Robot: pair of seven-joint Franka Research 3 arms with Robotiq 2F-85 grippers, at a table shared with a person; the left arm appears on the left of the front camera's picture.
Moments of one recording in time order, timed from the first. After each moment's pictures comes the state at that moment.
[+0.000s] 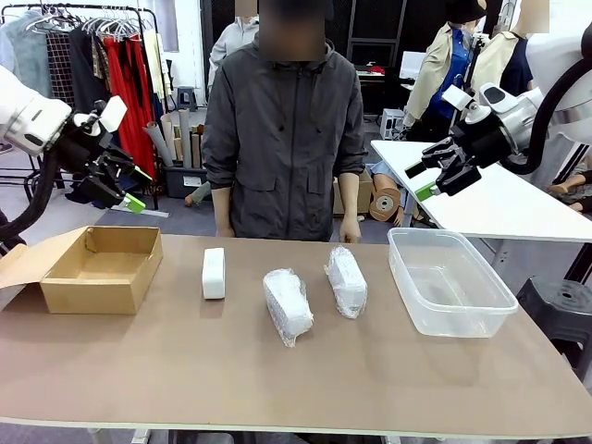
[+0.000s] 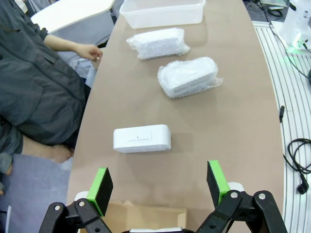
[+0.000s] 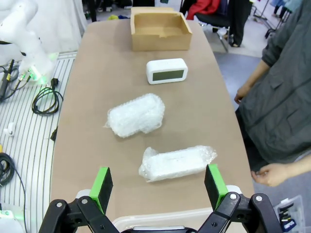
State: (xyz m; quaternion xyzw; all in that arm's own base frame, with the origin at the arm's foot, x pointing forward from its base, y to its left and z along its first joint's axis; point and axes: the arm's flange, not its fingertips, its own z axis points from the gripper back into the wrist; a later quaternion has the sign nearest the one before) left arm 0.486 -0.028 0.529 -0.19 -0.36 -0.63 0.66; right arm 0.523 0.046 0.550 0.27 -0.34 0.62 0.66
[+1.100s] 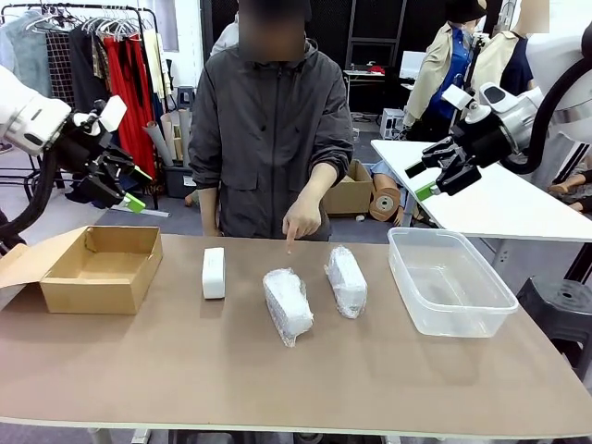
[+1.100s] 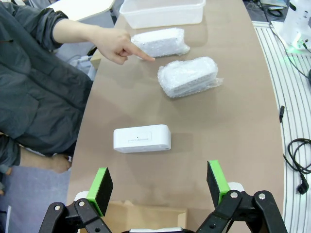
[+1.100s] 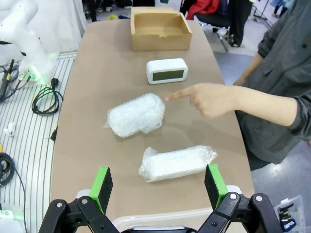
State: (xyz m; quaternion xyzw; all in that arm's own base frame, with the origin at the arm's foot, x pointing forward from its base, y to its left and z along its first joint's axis) left arm 0.486 -0.028 0.529 -0.19 -0.36 -0.63 0.66; right arm 0.523 0.046 0.550 0.27 -0.34 0.62 0.66
